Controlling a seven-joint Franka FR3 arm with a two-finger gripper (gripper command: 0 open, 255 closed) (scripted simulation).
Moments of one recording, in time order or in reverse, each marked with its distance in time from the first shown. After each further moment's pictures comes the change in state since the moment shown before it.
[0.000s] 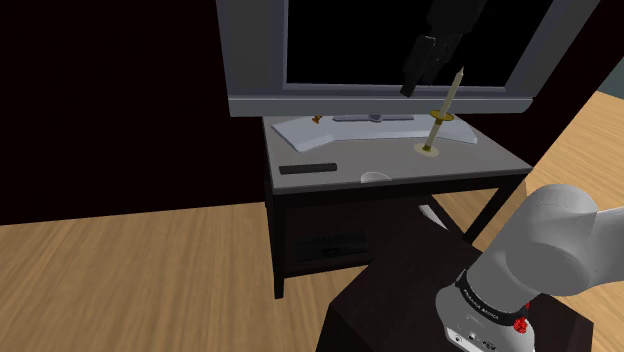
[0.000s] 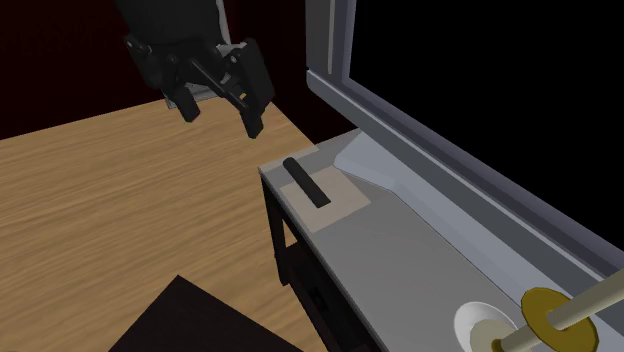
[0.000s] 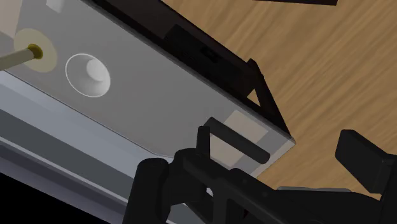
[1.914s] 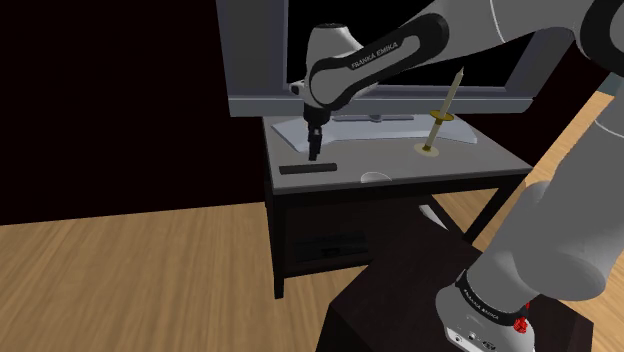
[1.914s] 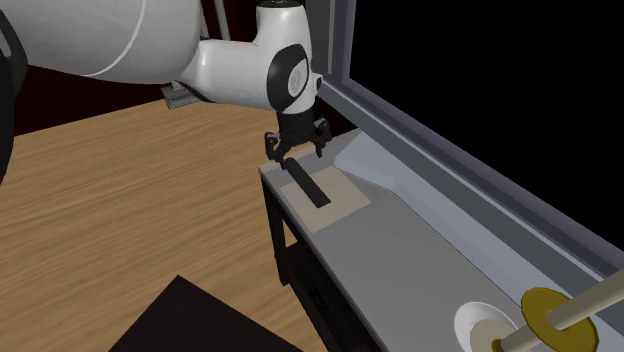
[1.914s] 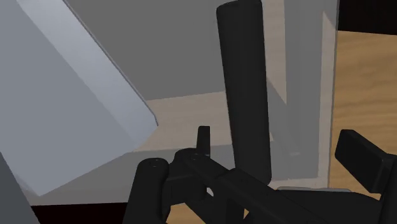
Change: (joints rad) arm 0.166 0.858 -0.122 0.099 -0.040 0.689 -0.718
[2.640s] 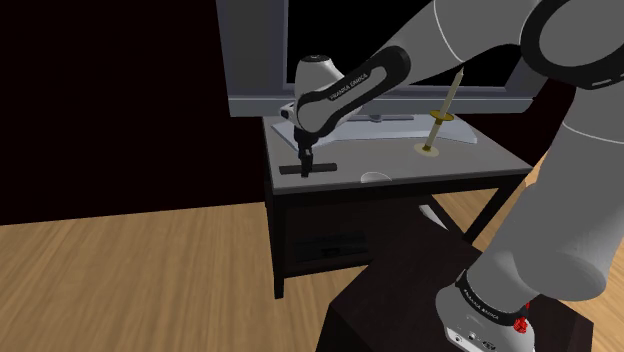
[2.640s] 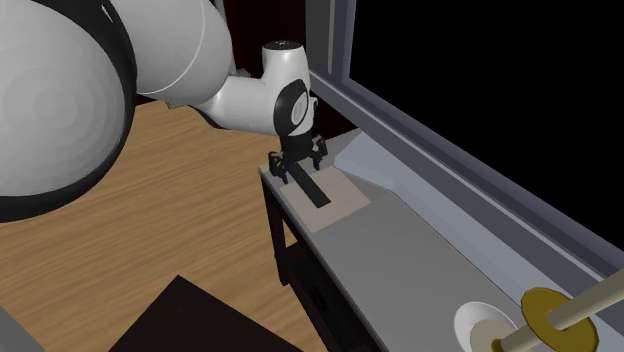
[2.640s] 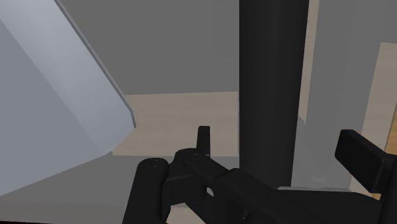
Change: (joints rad) arm 0.006 0.161 0.013 0.018 0.002 0.134 -0.071
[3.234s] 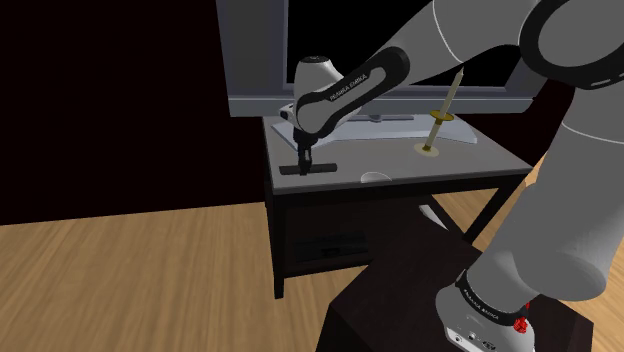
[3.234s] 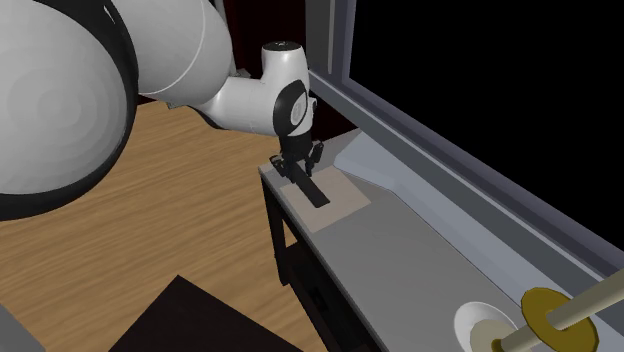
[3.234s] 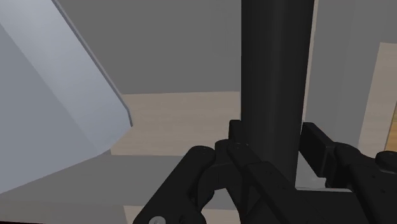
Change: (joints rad) arm 0.001 0.003 0.002 0.000 0.001 0.001 -0.001
